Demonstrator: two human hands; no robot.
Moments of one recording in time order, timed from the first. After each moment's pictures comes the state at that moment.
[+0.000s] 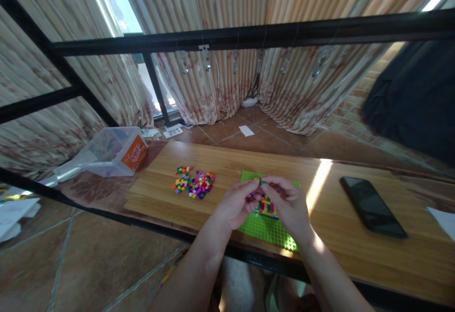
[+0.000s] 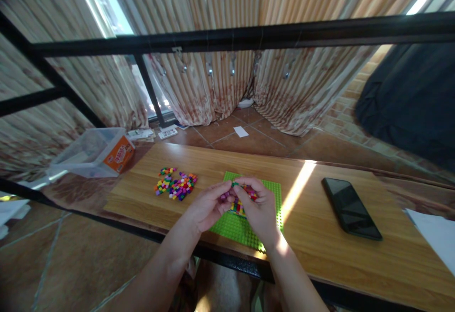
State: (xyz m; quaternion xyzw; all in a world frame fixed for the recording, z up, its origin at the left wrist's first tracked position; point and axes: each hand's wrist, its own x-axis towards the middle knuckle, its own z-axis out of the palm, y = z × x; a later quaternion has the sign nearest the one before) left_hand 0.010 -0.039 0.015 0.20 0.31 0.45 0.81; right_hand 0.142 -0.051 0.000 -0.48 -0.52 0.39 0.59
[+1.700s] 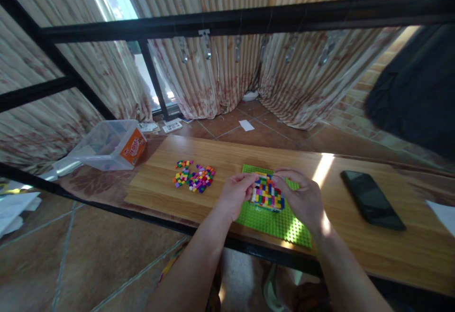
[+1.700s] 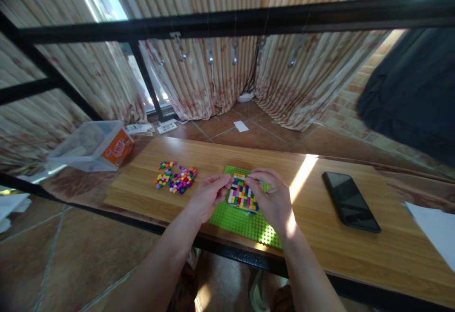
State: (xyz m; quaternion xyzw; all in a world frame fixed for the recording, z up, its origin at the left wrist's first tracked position) left_hand 0.008 -0.037 0.013 0.29 0.44 0.47 0.71; right_hand 0.175 -0.046 -0.004 -0.56 -0.63 0.19 0.51
